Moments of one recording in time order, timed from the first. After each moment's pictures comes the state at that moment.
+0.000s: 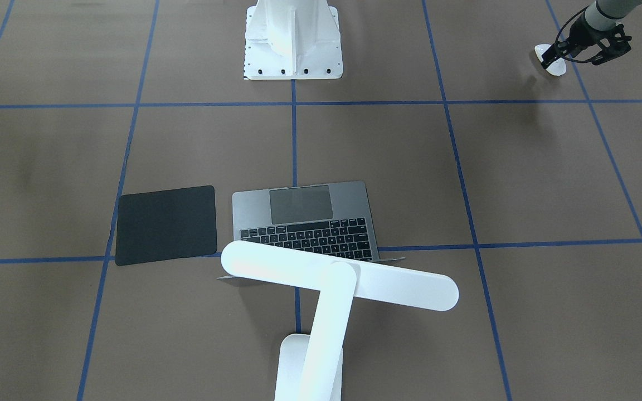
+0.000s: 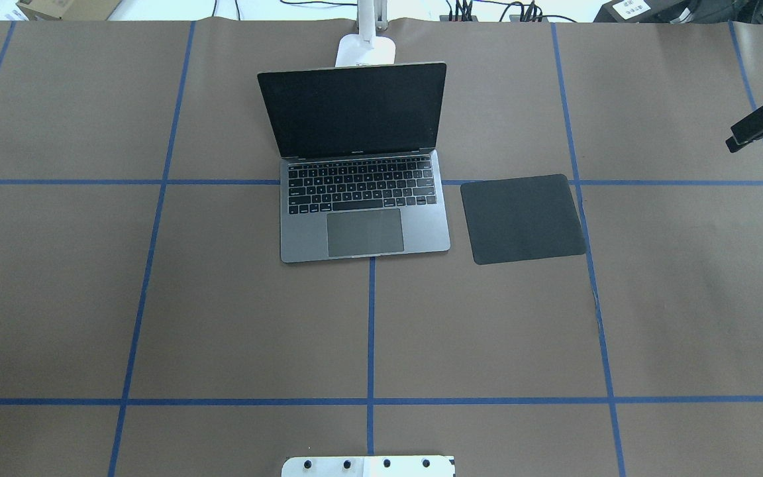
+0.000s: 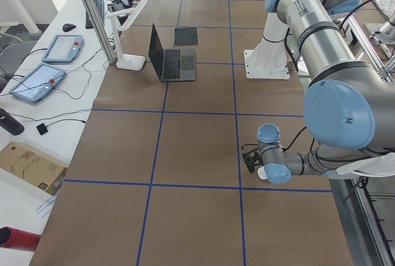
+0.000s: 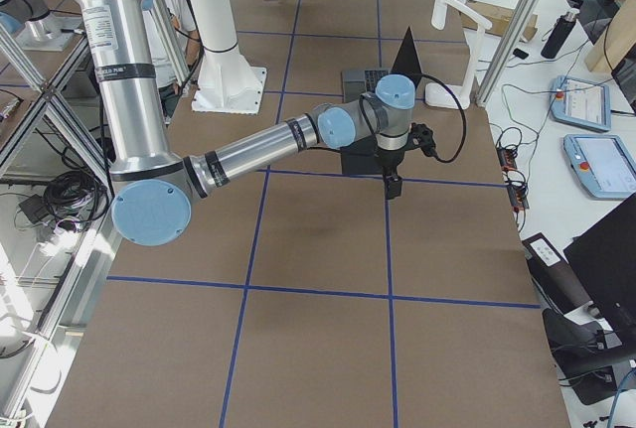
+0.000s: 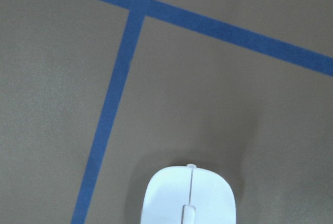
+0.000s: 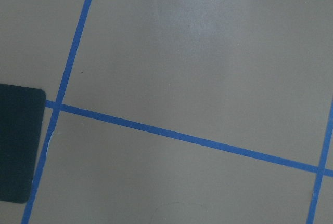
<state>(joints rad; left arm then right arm) -0.10 -0.82 -1.74 -2.88 -1.84 -1.79 1.26 -1.41 1.82 -1.61 2.23 0.24</state>
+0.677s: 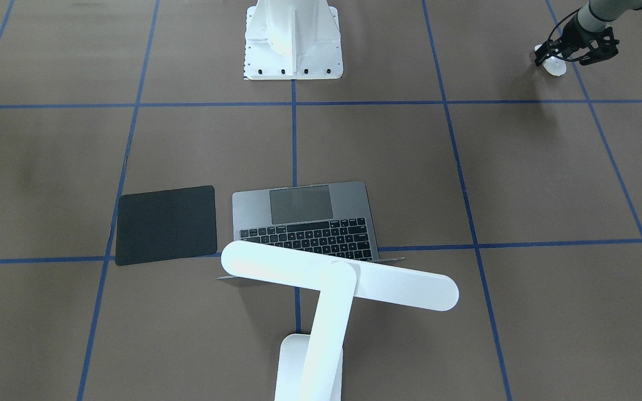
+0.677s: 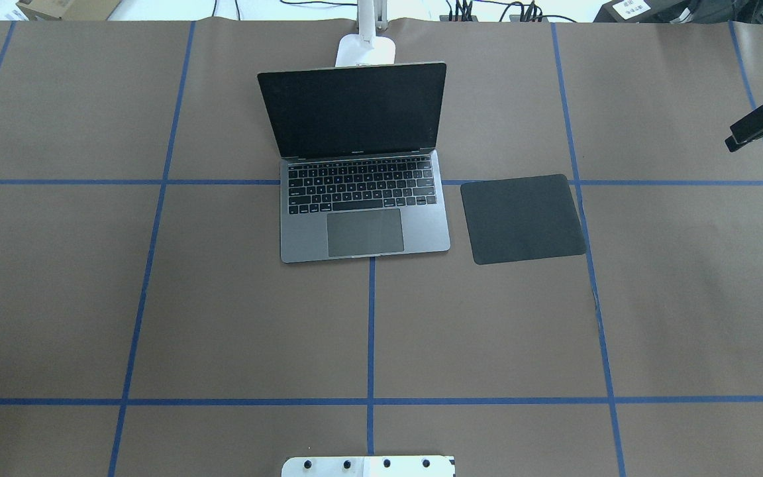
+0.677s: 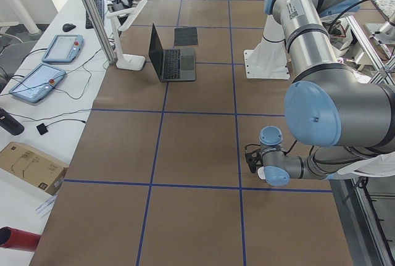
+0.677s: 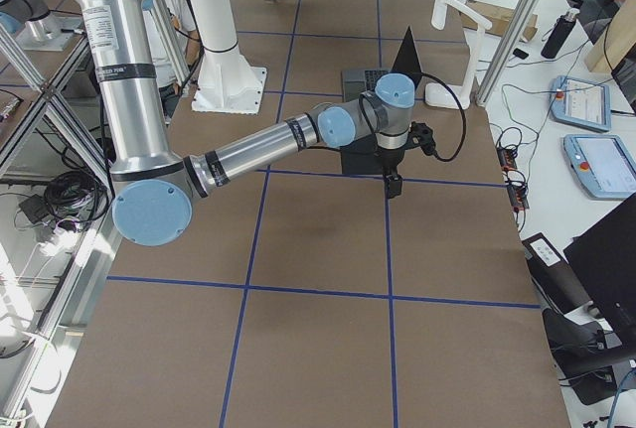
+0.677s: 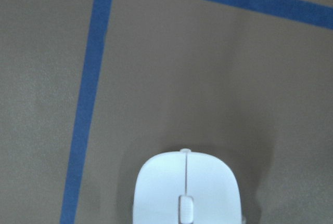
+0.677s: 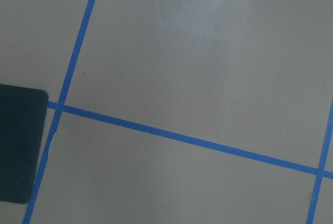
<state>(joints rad) 0.00 -0.83 -1.70 -2.95 -1.78 -1.81 1.25 -1.41 1.83 -1.61 2.23 0.24</state>
